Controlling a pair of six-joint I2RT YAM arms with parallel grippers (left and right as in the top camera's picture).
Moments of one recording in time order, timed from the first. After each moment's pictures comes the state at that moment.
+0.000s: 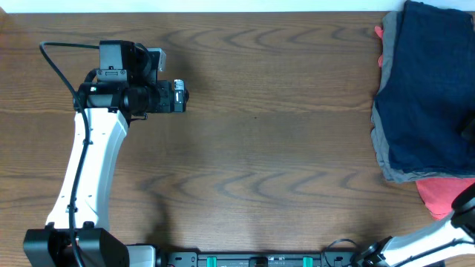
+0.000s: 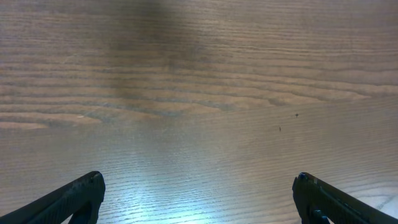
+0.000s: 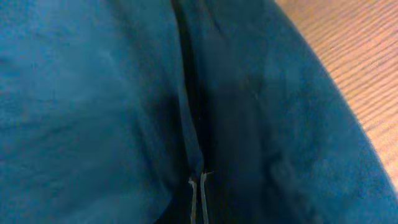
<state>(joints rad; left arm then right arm) 0.00 1.52 1.33 -0.86 0.29 -0.02 -0.83 1.92 1.20 -0.21 -0.25 -0.11</state>
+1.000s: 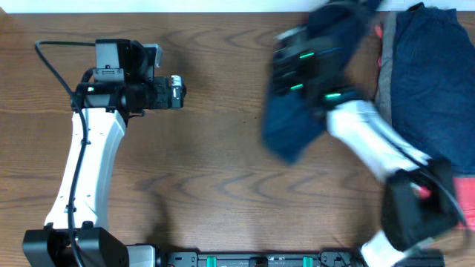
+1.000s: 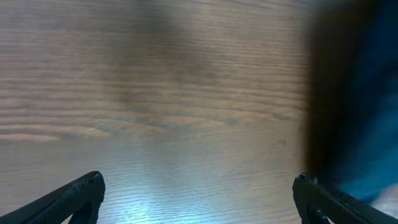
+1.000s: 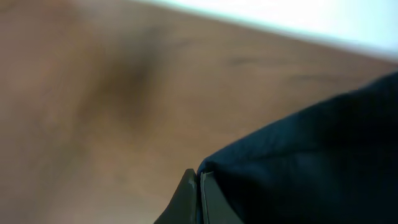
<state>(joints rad) 0.03 1.52 1.33 -0.82 0.29 -0.02 0.45 1.84 1.23 0.00 -0.27 0.08</state>
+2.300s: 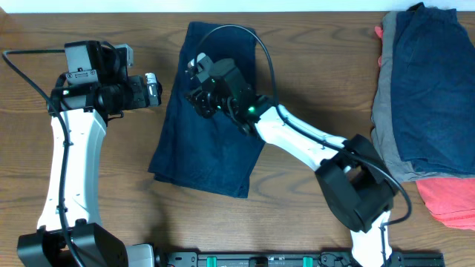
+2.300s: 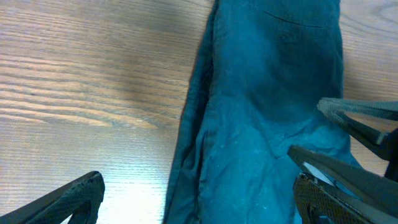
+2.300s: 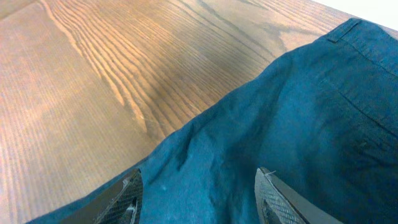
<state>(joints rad) 0.15 1.52 1.33 -0.82 0.27 -0.01 0.73 2.07 1.49 0.02 -0.17 0.10</state>
